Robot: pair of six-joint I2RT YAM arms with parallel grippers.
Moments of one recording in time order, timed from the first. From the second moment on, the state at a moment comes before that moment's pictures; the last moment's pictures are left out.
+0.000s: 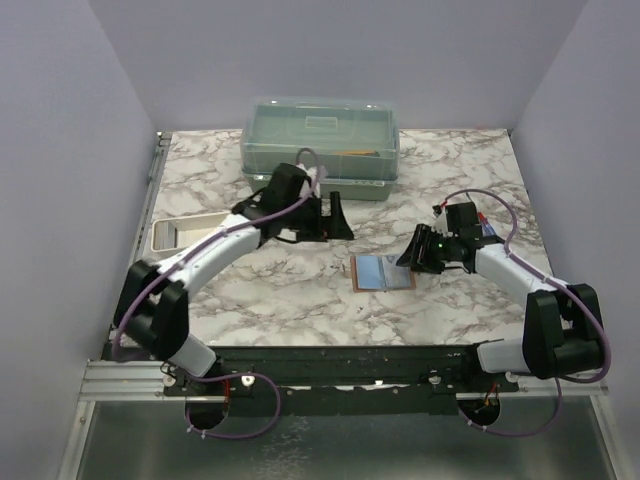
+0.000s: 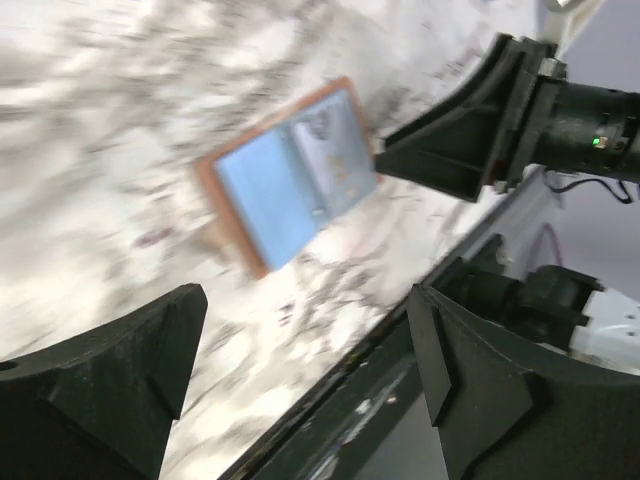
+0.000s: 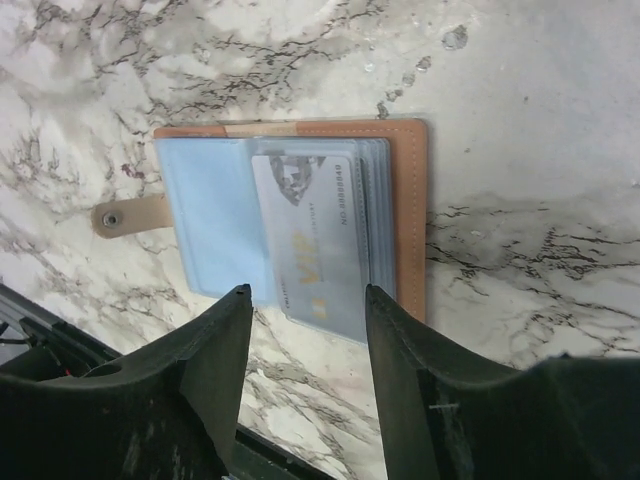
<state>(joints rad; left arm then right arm) -0.62 1.60 1.16 -0.28 0.48 -0.64 0.16 1.36 0.70 -0.33 -0.40 0.45</state>
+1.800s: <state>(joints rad) 0.25 1.83 1.35 -0.80 -0.49 -0.15 0.50 1.16 0.70 -0.29 -0.49 0.45</state>
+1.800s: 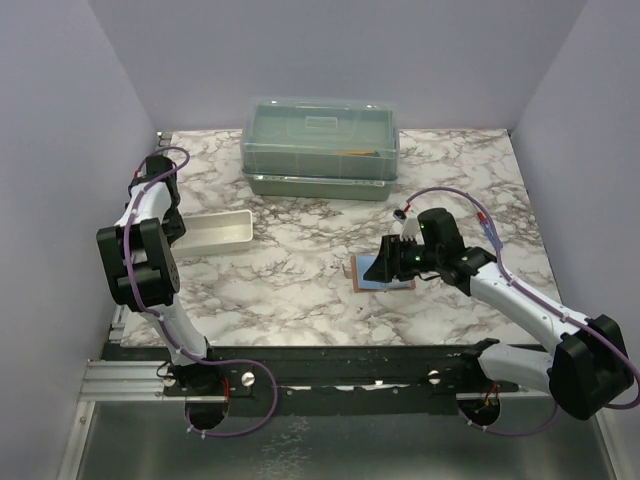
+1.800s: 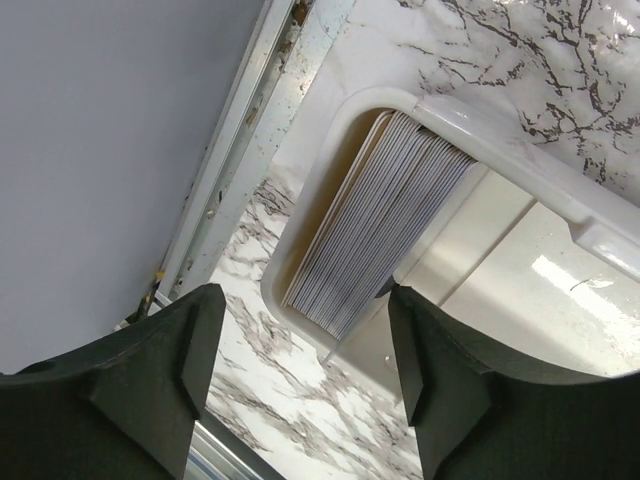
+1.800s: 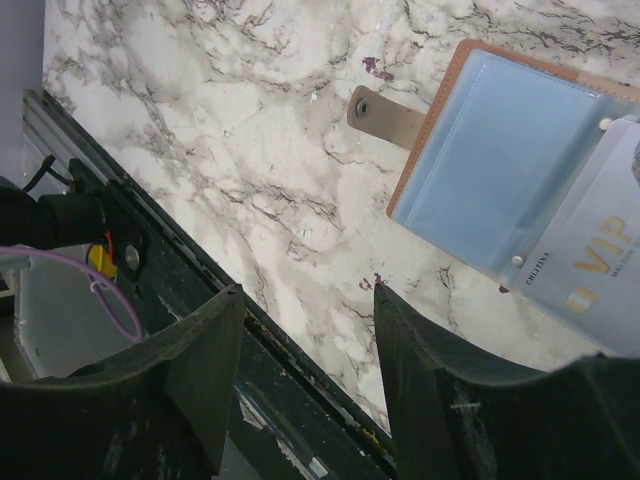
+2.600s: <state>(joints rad) 0.26 1.81 1.35 -0.80 -0.46 -0.16 0.50 1.16 0.70 -0.29 -0.48 0.45</state>
